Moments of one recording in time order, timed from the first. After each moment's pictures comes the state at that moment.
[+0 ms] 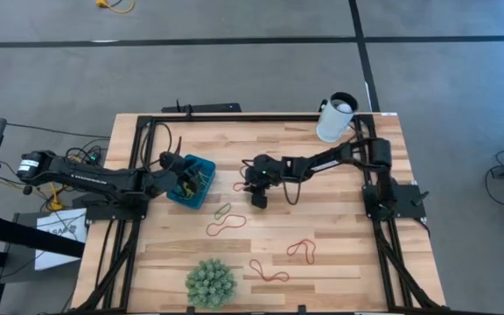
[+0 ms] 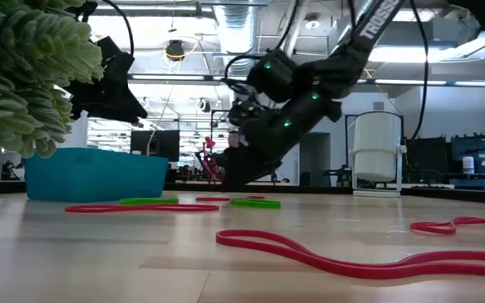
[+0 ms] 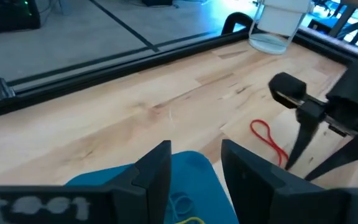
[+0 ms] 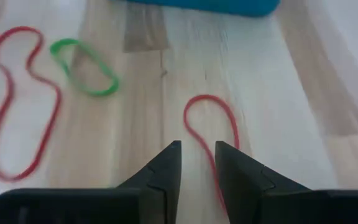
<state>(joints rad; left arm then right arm) -0.05 0.87 0.32 0.01 -0.76 -0.58 -0.15 2.02 1.08 0.18 -0.15 -0.05</state>
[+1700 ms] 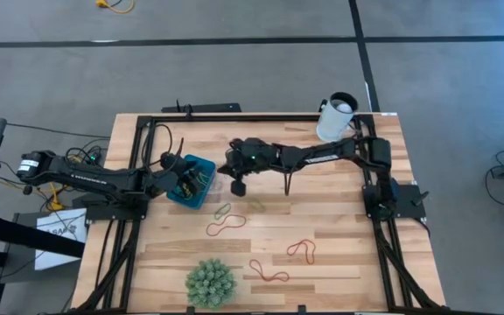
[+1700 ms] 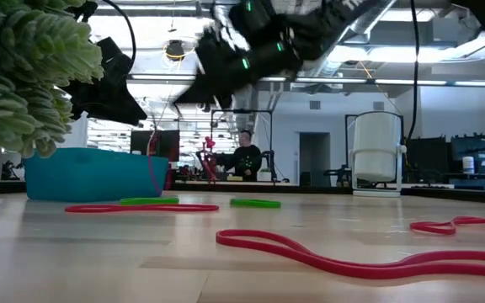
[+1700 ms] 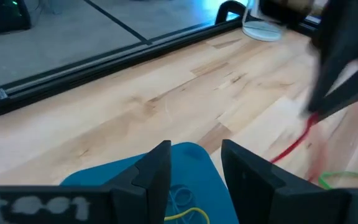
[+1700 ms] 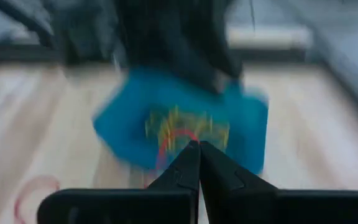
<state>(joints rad) -0.05 0.87 0.32 0.00 -0.72 -0.54 -0.14 2.02 1.39 0.21 -0.15 -0.13</state>
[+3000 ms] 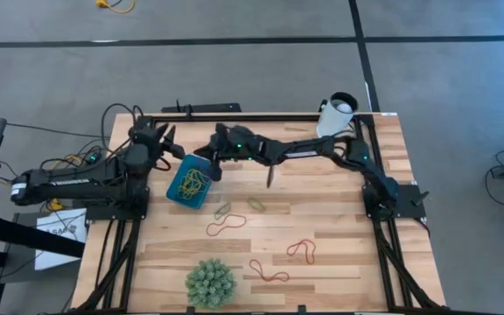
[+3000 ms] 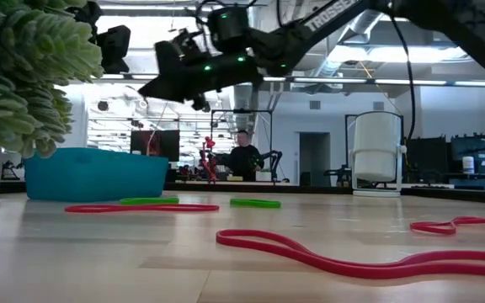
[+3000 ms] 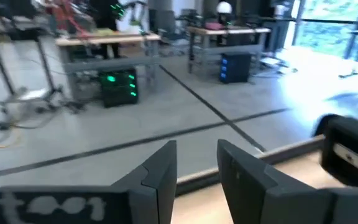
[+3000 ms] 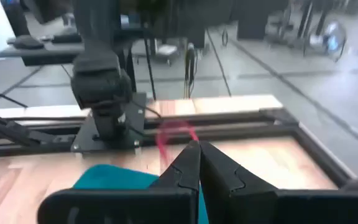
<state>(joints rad) 0.20 0.59 0.43 0.00 -0.97 -0.18 -0.19 2.25 1.70 0.37 -0.14 -0.05</state>
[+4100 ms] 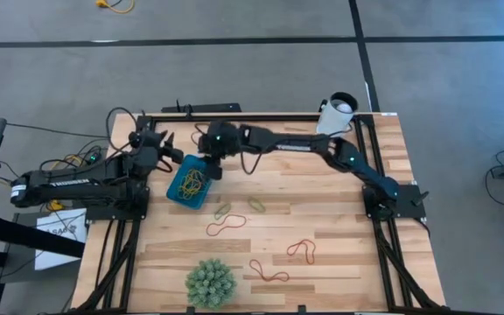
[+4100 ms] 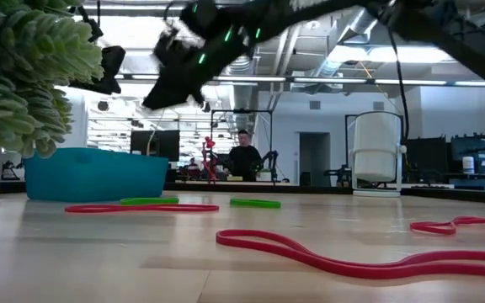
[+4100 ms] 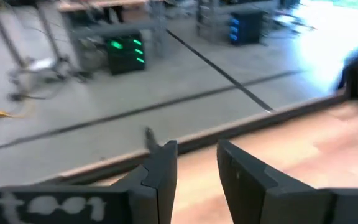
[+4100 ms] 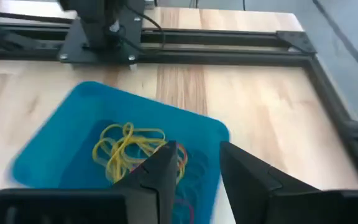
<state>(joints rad) 0.22 0.59 0.43 -0.27 -0.92 -0.36 -0.19 2.37 2.17 -0.42 -0.14 -0.21</state>
